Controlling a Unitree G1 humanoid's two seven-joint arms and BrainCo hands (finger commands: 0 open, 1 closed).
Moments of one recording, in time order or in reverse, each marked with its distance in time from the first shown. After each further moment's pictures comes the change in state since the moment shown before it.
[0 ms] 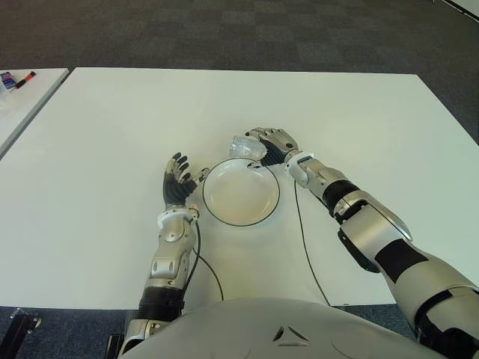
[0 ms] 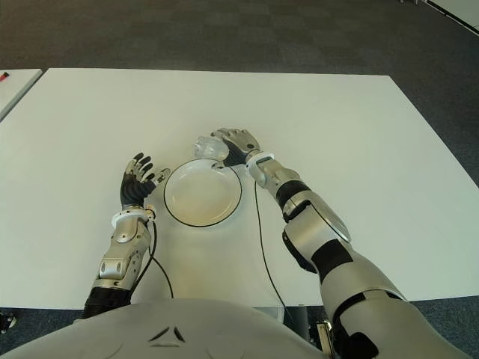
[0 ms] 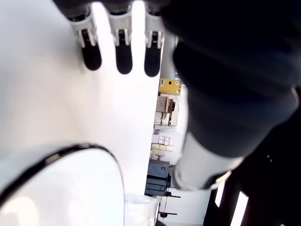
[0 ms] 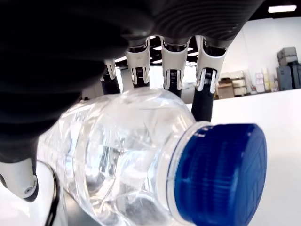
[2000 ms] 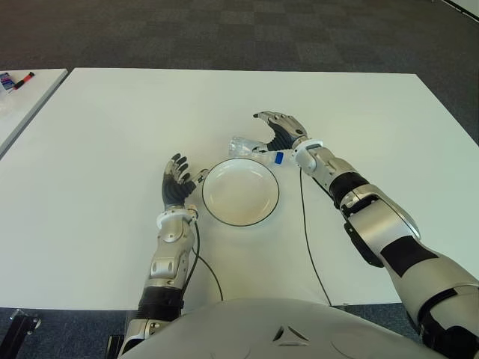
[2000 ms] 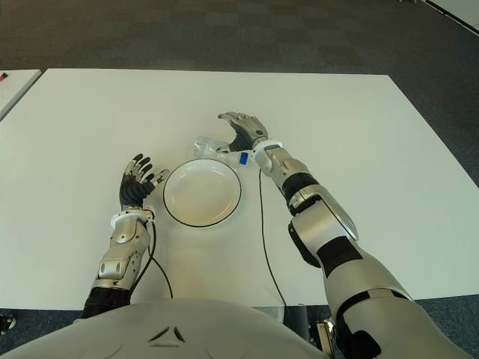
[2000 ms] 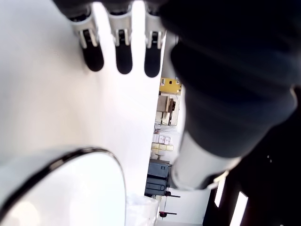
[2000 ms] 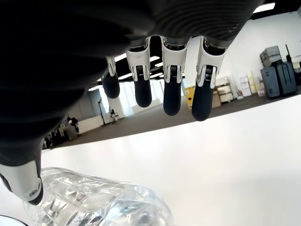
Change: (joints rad) left arm -0.001 0.000 0.013 0.011 -0.006 -0.011 -0.010; right arm -0.024 -0.037 -0.075 -0.059 0.041 0.022 0.058
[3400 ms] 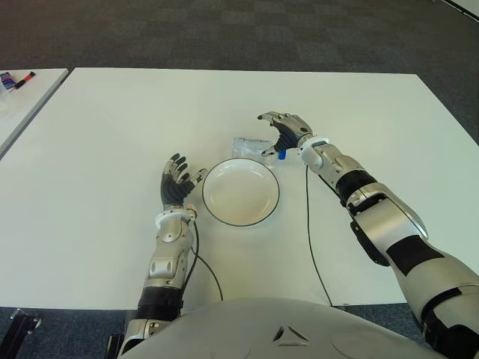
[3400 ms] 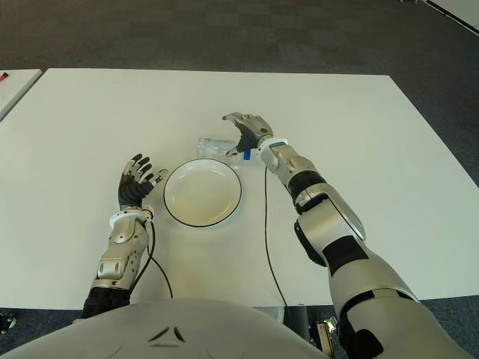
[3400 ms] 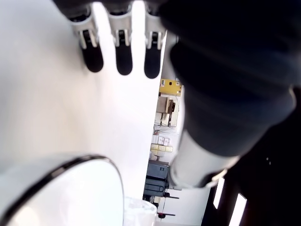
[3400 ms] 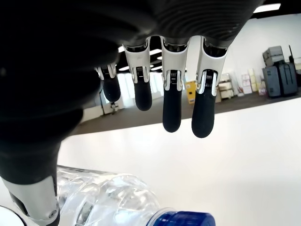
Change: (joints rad) left arm -0.001 0.000 0.015 -0.001 -0.007 0.000 -0.009; right arm -0.001 -0.043 0.003 -0.023 -0.008 -0.010 0.061
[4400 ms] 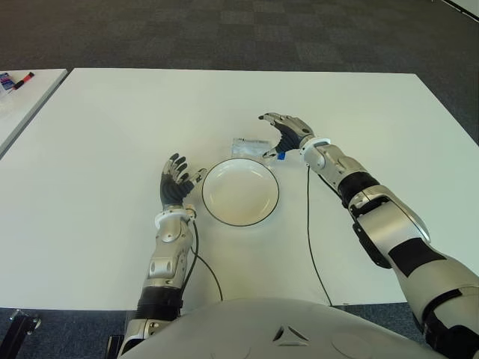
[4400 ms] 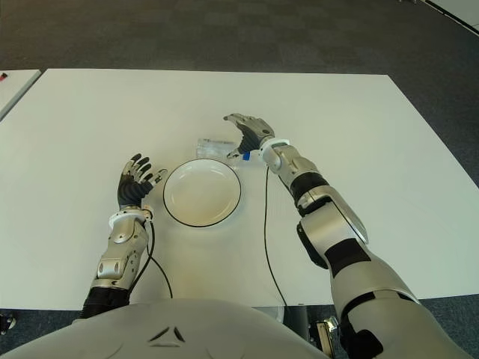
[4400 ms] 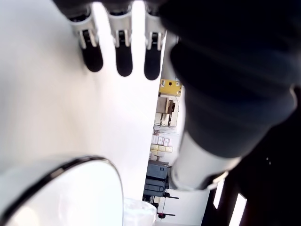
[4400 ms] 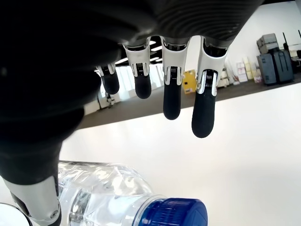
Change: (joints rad) left arm 0.000 0.000 0.001 0.000 0.002 0.000 -0.001; right arm 0.023 -0.020 -0.025 -0.046 0.024 0.008 0.076
